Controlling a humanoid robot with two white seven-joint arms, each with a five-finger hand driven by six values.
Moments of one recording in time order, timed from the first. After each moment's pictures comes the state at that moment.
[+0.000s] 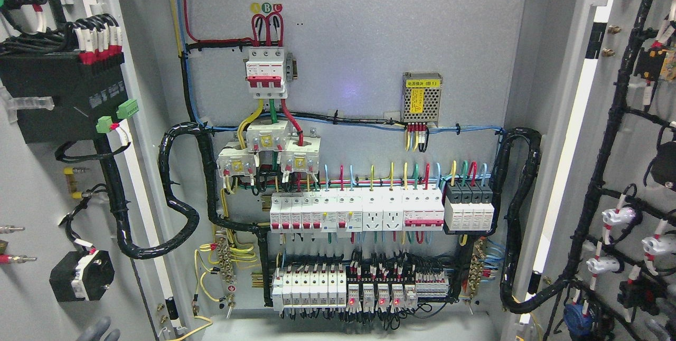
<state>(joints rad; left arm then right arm) 0.39 0.39 0.01 -2.10 0.51 -0.54 0.11 0.35 -0.32 -0.38 -2.07 -0.80 -0.38 0.43</state>
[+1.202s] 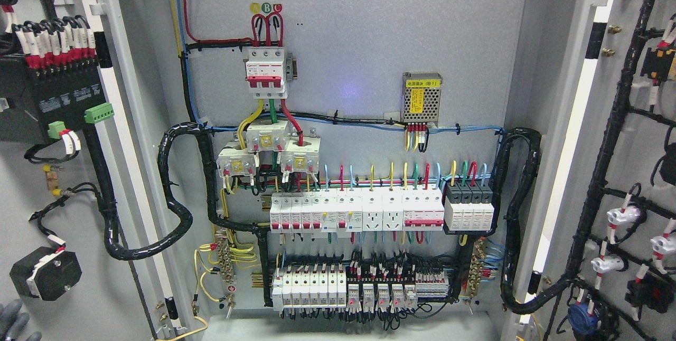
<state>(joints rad) 0.41 0.50 0.27 -2.07 0.73 -0.43 0.11 0.39 -0.31 -0.44 -2.05 -0.82 -0.38 0.43</state>
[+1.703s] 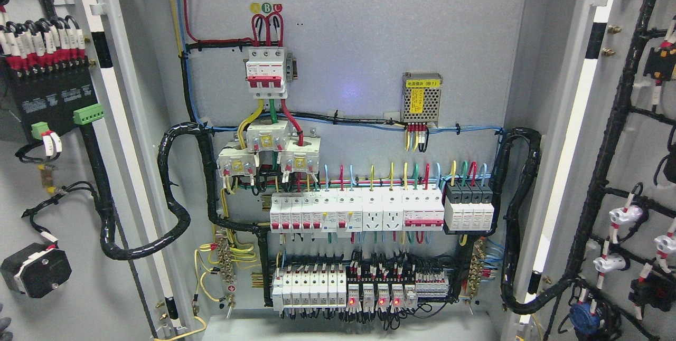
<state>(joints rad) 0.41 0.52 0.32 -2.00 0.76 -0.43 0.11 0.39 -0.31 -0.46 -2.03 -0.87 -0.38 0.43</state>
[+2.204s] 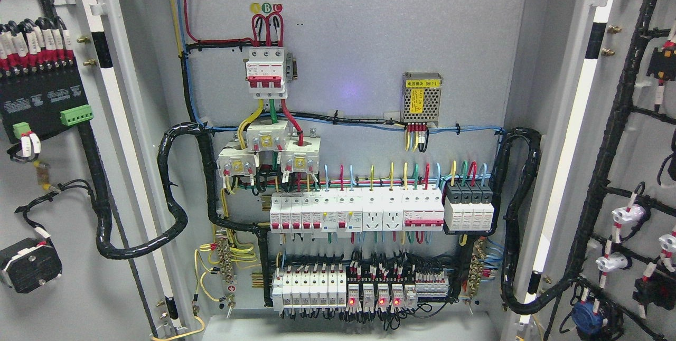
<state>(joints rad) 0.40 0.54 0.36 -1.92 0.80 -0.43 0.11 0.39 -0.31 -0.47 -2.00 -0.89 -0.38 0.43</state>
